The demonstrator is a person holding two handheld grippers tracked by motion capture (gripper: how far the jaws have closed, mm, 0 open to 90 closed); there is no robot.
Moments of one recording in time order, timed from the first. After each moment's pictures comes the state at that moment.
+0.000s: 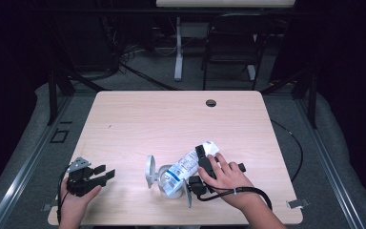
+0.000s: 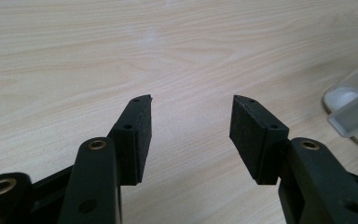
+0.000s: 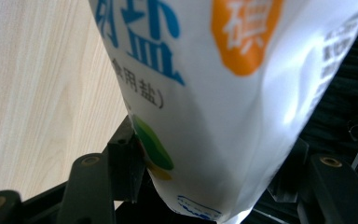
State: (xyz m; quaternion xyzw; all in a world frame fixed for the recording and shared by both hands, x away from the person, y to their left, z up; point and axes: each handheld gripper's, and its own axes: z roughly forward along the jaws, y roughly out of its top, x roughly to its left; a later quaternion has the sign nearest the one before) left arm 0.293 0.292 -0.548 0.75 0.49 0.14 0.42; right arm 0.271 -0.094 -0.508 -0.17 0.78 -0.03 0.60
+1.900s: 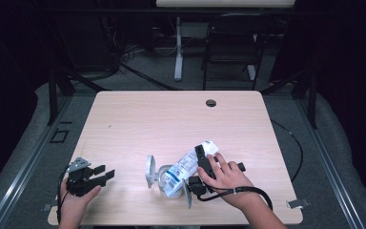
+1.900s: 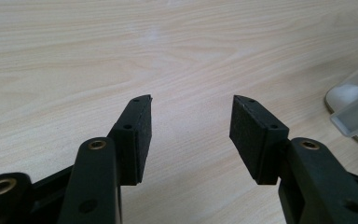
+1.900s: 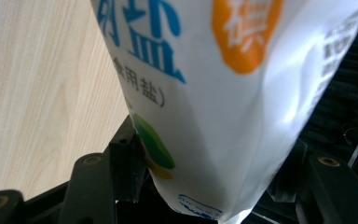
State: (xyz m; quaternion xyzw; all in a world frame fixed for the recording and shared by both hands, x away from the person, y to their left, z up) left arm 0.294 0.293 -0.549 0.75 0.49 0.14 0.41; right arm 0.270 -0.093 -0.507 -0.18 0.78 -0.04 0.60
